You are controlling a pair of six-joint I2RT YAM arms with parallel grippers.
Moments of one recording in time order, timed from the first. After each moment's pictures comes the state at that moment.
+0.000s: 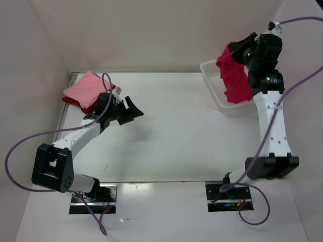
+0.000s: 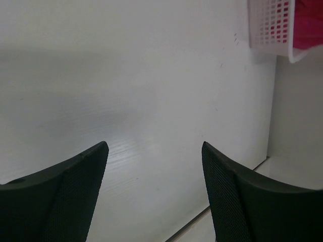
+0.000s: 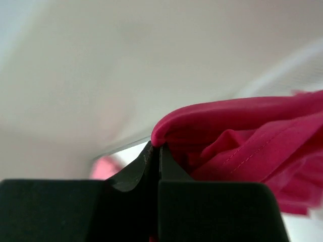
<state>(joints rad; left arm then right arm) -0.24 1.39 0.87 -0.11 0.40 -0.70 -0.06 1.53 1.81 -0.46 0.00 0.64</state>
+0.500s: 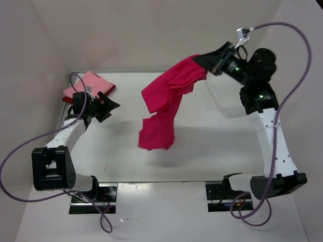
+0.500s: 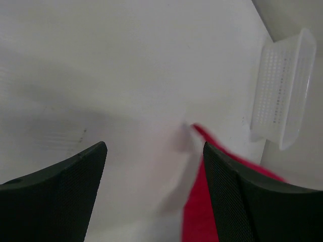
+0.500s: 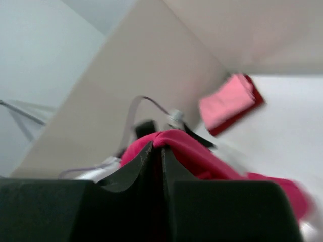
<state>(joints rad) 0.07 1.38 0.87 -0.11 0.41 -0.75 0.15 1.30 1.68 -0.19 -0.65 0.89</state>
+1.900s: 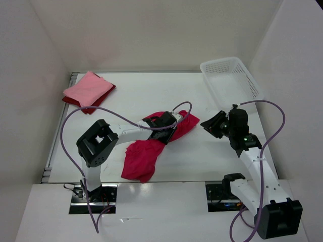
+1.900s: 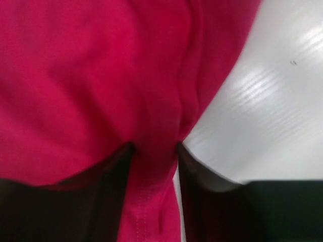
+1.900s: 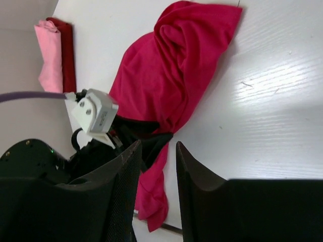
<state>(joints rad) -0.85 1.90 1.21 -0.32 -0.08 -0.23 0.11 0.86 0.67 -0.41 -0.25 0.89</state>
